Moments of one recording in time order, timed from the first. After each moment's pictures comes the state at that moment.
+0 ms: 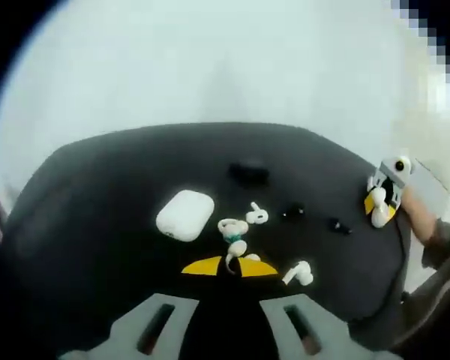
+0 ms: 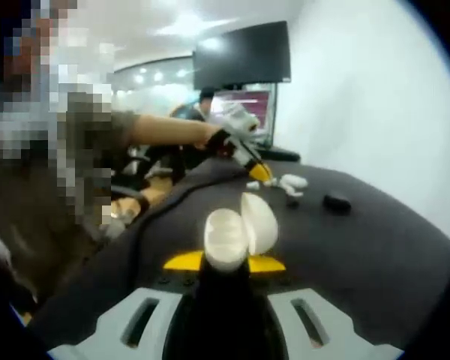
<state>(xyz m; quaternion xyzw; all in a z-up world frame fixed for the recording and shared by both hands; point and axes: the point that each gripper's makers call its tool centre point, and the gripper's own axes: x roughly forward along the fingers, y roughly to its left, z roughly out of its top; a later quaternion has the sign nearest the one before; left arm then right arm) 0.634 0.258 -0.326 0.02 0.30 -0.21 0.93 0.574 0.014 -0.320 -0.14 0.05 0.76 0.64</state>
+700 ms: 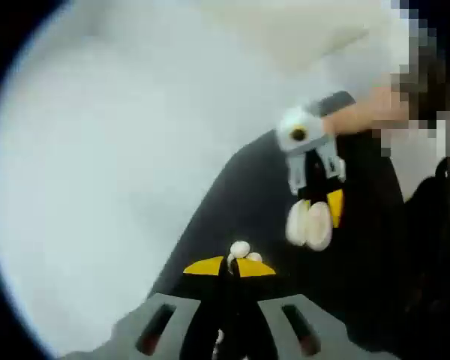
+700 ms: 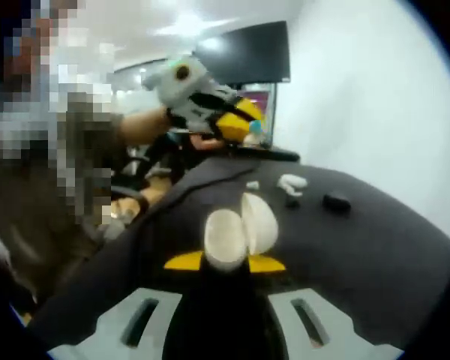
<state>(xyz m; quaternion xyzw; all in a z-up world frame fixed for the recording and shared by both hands) 0.584 0.066 -0.223 0.46 0.03 -0.30 0.83 0.574 0.015 -0.320 -0.14 0.05 0.75 0.64</state>
